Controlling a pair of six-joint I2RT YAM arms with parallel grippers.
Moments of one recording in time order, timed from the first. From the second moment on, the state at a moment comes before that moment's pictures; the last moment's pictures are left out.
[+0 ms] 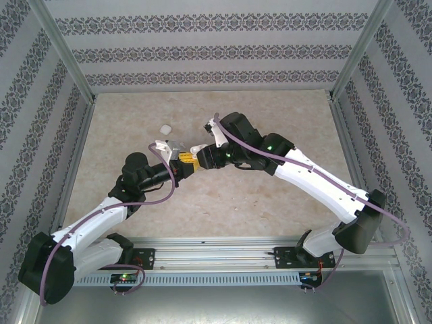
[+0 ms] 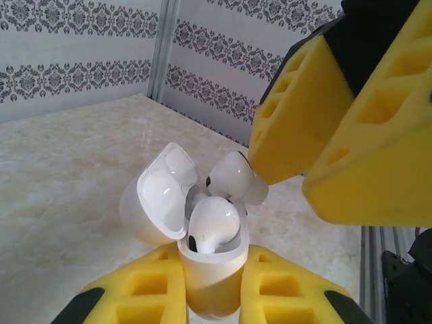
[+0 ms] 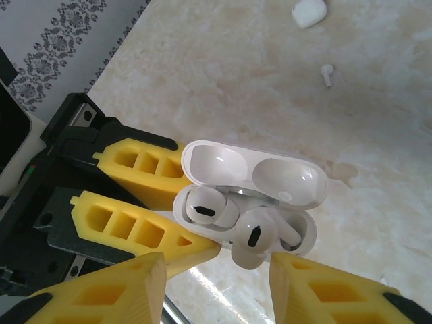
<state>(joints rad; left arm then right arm) -0.44 1.02 0.50 0.44 0.58 -0.21 0.85 1.45 1.48 -0.77 -0.18 0.44</state>
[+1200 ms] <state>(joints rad) -0.44 1.02 0.50 0.44 0.61 -0.21 0.73 1.41 1.38 -0.72 -0.34 0.63</state>
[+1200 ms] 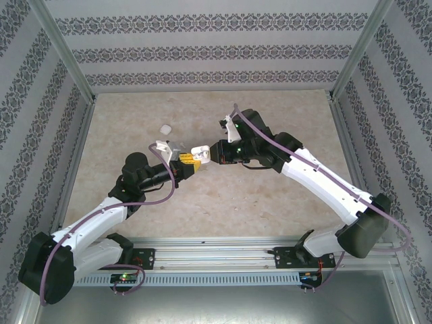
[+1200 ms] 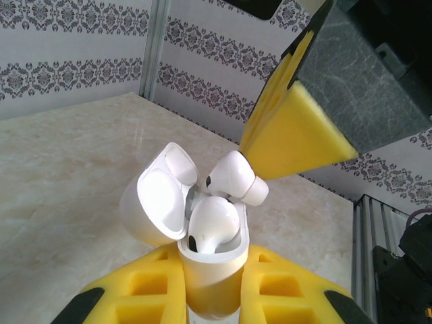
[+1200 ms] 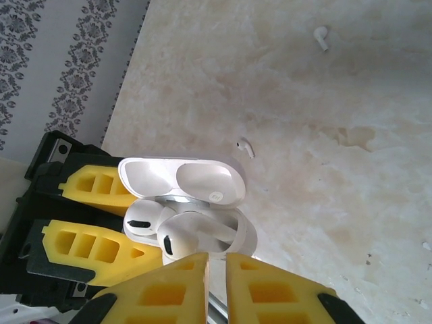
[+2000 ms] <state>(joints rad) -0.44 1.03 0.50 0.44 0.62 -0.21 0.74 1.42 1.40 -0.70 -0.38 0.63</state>
